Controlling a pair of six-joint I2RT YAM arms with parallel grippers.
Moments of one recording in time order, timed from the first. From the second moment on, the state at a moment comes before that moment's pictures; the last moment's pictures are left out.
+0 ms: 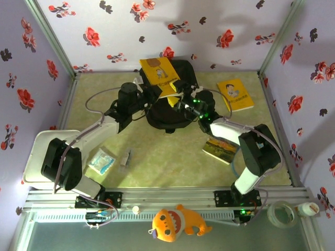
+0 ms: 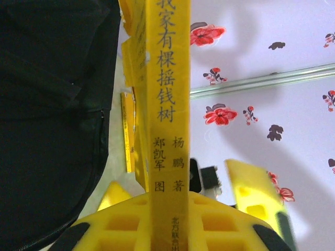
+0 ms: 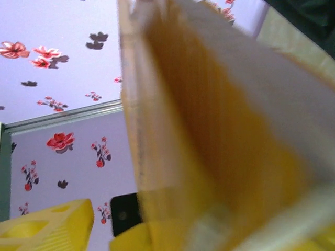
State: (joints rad) left arm -0.57 1.51 1.07 0.23 0.23 -1.25; right arm 0.53 1.67 0.94 0.76 -0.37 1.75
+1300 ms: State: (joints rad) left arm -0.49 1.81 1.32 -0.30 0.20 -0.61; right arm 0.44 1.19 0.90 -0.19 -0.01 1.03
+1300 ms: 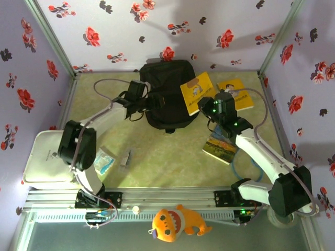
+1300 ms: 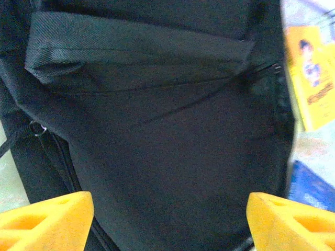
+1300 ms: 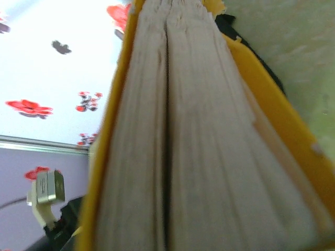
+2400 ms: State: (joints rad) left arm -0.61 1.79 1.34 -0.54 0.20 -0.27; right arm 0.29 1.29 0.89 -0.35 -0.17 0.87
